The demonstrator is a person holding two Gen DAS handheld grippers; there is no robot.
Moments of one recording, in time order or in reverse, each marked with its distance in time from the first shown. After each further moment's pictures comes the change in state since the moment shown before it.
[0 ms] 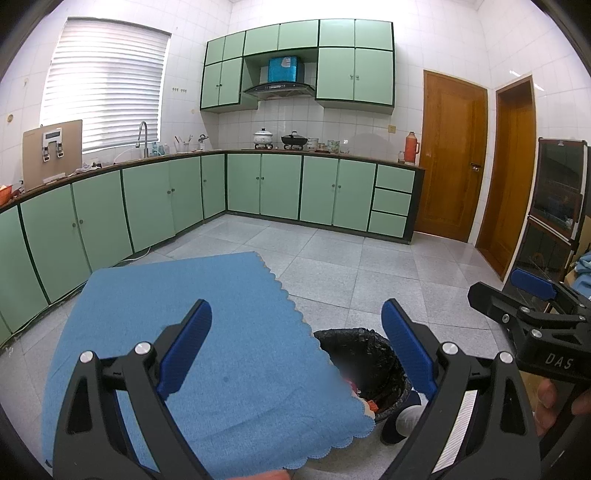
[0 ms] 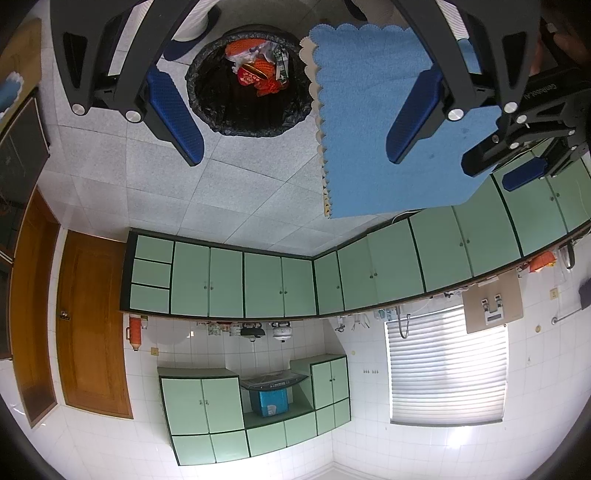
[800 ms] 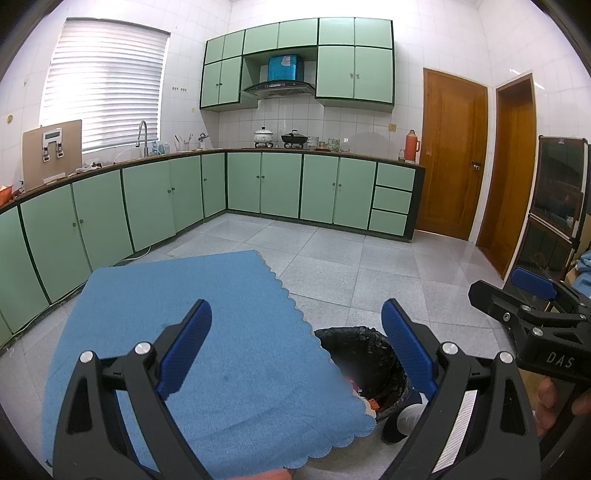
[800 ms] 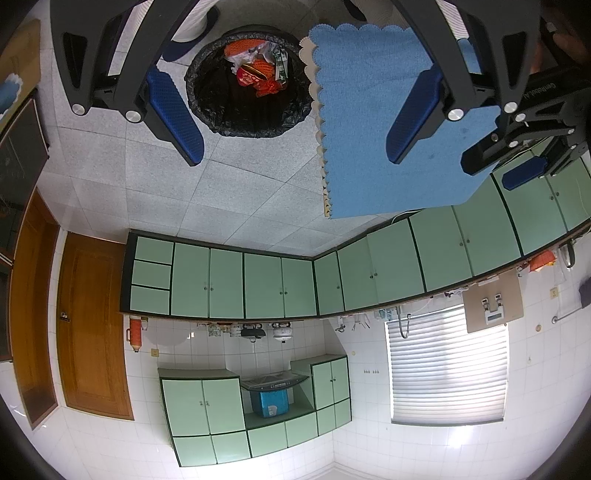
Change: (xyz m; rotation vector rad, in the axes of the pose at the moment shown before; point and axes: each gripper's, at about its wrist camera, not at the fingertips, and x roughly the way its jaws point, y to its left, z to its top) left arm 0.001 -0.002 0.000 -0.001 0.004 0.003; right arm 0.000 -0.001 0.001 0.001 0.001 0.000
